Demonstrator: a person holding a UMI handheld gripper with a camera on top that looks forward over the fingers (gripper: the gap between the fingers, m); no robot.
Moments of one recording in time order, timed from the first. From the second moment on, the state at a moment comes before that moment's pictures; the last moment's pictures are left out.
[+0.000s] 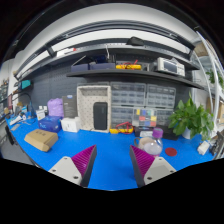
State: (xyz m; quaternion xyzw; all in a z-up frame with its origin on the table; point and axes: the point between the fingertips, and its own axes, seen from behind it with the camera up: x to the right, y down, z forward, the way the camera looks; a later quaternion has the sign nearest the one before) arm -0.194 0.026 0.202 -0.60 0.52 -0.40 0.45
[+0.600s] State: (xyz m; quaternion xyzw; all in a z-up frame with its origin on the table) arm -0.158 -0.091 0.118 -0.57 0.58 -0.40 0.41
